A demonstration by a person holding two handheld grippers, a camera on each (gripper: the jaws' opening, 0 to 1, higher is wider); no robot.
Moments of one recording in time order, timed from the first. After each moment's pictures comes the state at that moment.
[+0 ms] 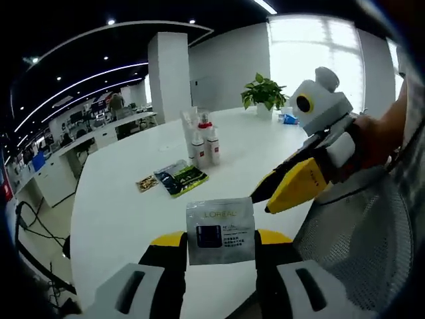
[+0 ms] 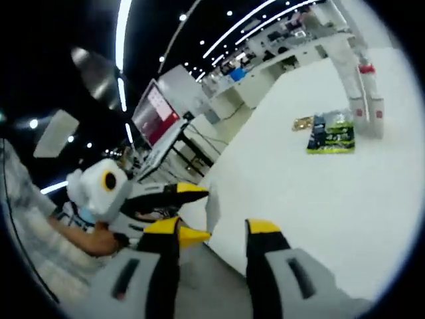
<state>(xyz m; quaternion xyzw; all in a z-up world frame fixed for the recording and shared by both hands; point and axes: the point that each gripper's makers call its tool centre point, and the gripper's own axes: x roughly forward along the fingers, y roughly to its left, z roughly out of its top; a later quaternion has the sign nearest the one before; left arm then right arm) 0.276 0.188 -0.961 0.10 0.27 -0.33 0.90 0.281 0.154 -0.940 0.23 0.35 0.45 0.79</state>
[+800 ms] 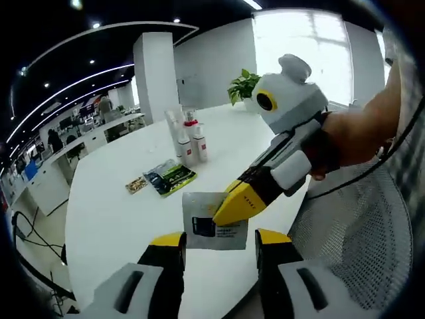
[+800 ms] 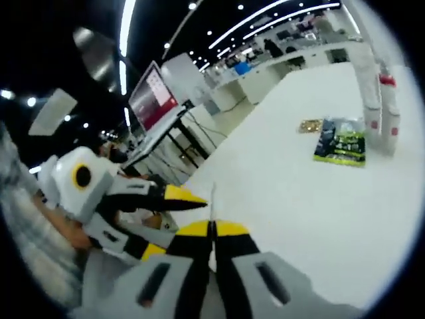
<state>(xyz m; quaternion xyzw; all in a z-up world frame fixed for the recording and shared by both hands) 0.276 0.186 -0.967 0.10 0.28 -0.34 0.89 0.294 0.169 -0.954 0.12 0.34 0.48 0.80</state>
